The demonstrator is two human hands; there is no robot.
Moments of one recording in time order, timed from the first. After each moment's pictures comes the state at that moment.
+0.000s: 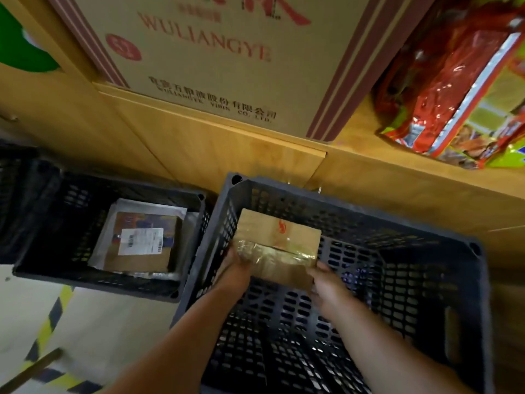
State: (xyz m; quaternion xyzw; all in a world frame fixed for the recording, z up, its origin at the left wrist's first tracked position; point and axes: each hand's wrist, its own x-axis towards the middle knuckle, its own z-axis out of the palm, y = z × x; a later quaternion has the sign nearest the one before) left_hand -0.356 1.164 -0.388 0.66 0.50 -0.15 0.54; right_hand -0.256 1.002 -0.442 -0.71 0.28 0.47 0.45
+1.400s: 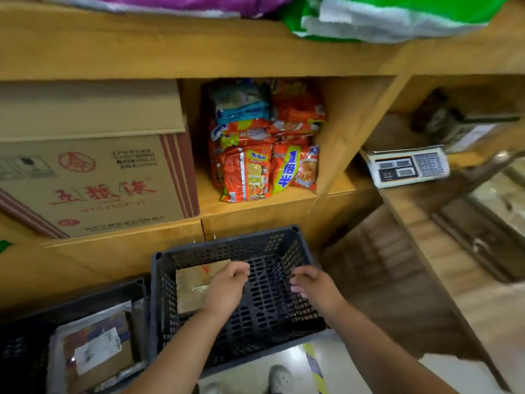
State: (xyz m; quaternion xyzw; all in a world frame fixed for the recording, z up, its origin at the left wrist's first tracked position) left_hand -0.347 1.061 -0.112 0.72 0.28 -0.18 0.62; right_hand -0.307 0.870 -0.102 -0.77 0.20 0.32 0.52
